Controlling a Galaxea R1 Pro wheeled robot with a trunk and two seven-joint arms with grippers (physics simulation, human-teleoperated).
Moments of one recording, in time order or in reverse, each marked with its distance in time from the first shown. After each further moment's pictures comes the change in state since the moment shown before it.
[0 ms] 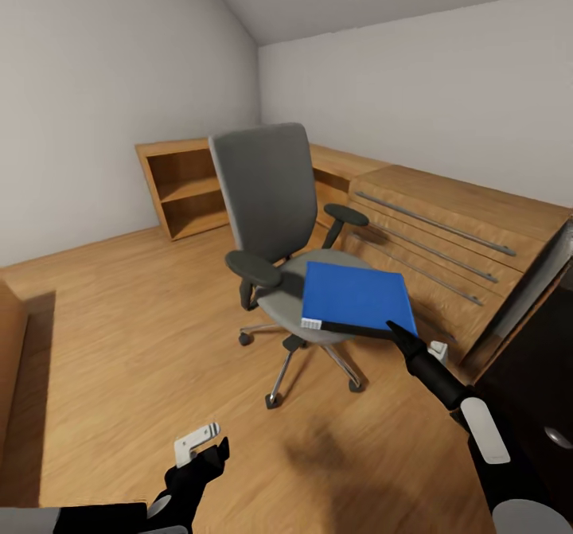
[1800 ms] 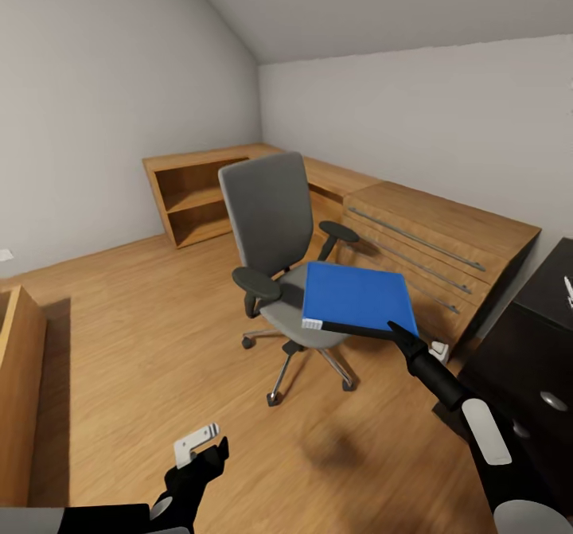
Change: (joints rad) left arm 0.000 -0.014 -0.013 0.026 0.002 -0.027 0.001; right arm 0.001 -0.004 -0.003 0.005 -0.002 0.002 0.009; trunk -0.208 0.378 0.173
